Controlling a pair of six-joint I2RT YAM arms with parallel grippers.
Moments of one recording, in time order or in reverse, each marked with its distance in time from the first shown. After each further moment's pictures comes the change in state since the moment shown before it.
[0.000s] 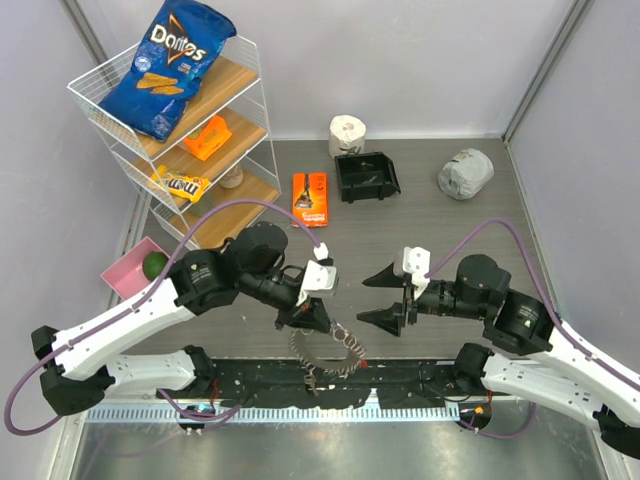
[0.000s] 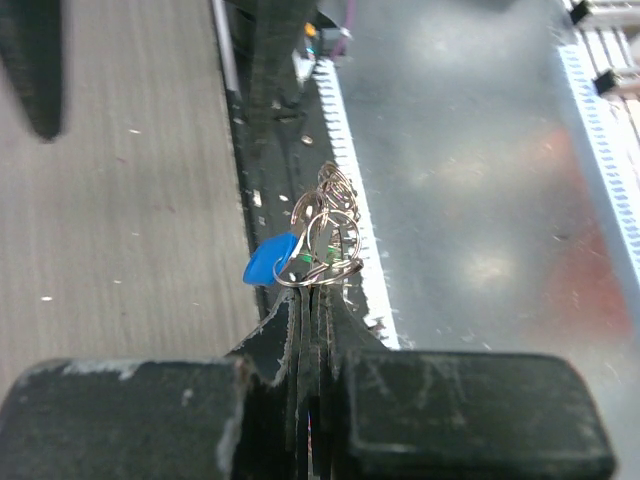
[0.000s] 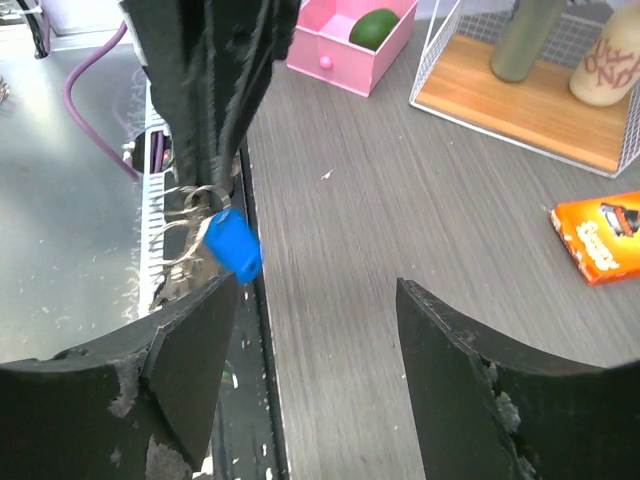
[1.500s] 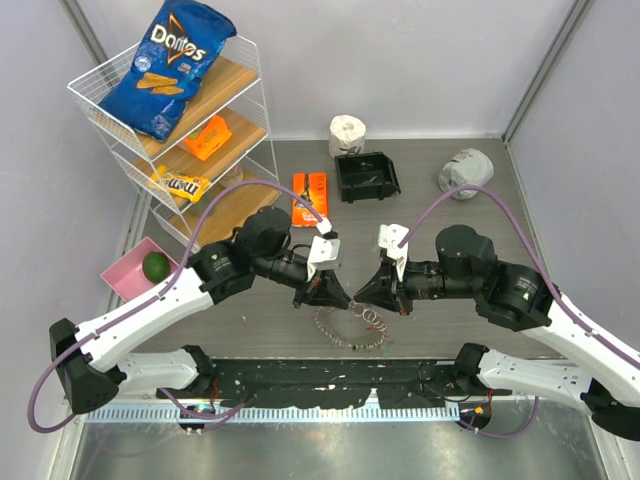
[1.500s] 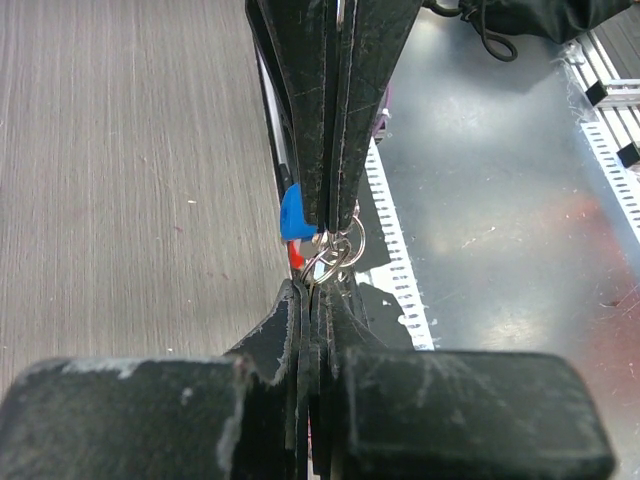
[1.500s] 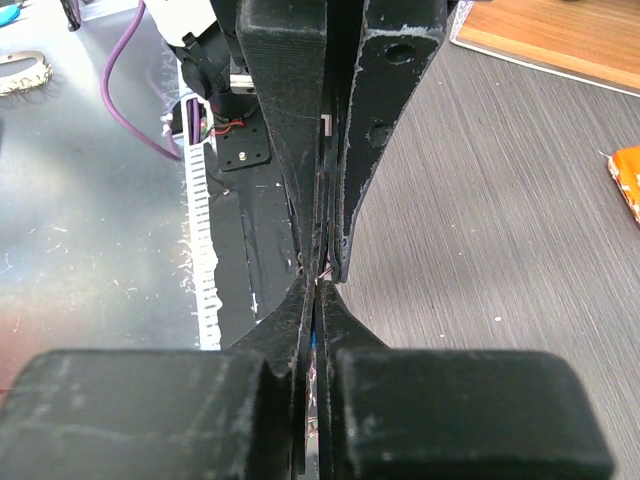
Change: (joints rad) left arm 0.116 0.076 -0.093 0.320 0.156 -0.049; right arm 0.000 0.230 0.311 -0.266 -0.022 0.050
